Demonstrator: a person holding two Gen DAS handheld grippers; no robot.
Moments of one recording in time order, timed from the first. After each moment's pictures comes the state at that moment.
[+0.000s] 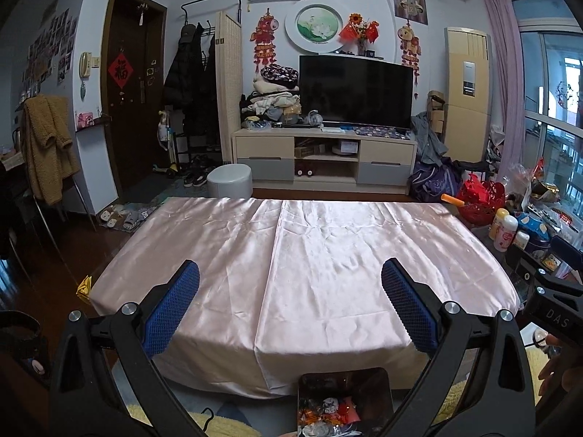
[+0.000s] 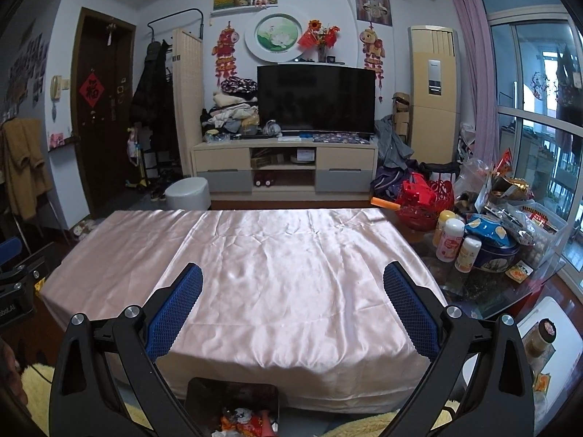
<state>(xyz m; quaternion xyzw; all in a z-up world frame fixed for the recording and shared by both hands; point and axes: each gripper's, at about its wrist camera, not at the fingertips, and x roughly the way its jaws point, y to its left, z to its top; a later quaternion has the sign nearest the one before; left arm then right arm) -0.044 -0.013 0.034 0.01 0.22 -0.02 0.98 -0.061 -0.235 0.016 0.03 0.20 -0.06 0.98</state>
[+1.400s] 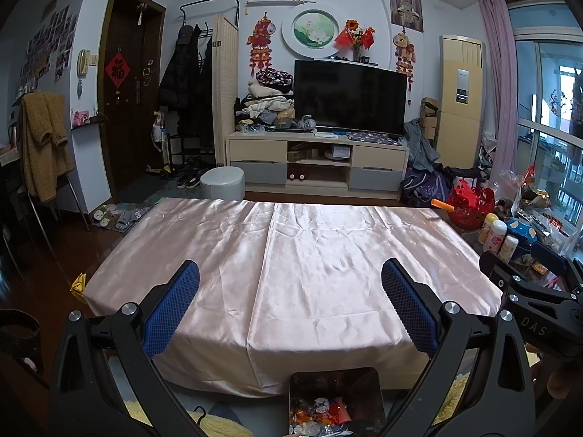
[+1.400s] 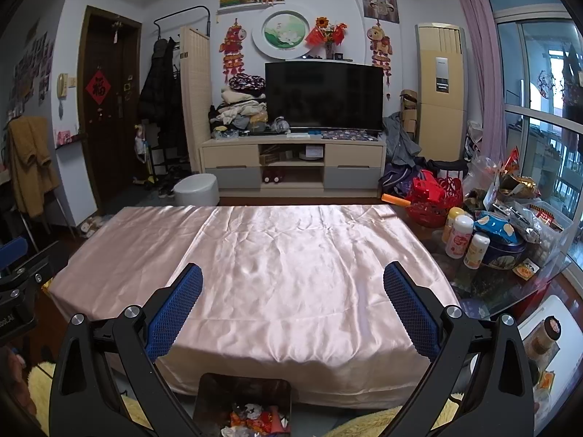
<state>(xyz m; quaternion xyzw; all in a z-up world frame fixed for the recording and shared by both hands) -0.056 -0.008 0.035 -0.01 0.21 -0.04 0.98 -0.065 -0.222 0.017 0.03 0.21 -0.04 0.98</state>
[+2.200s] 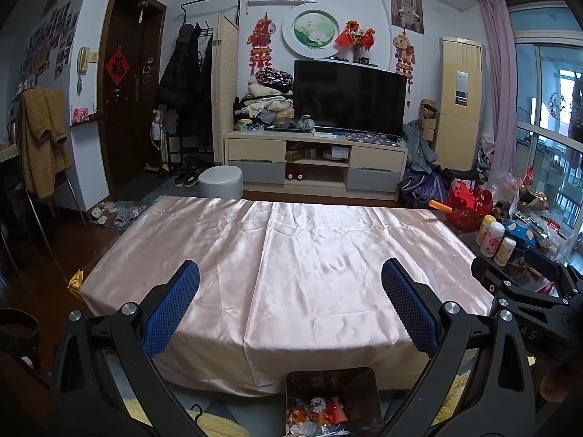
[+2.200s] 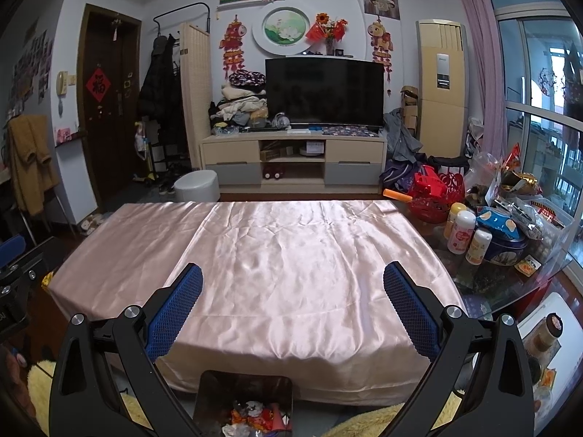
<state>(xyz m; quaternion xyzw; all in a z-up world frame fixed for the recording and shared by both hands) -0.059 -0.012 0.037 -0.01 0.21 -0.04 0.98 -0.064 -0.221 0.014 0.03 0.22 -0.04 0.97</state>
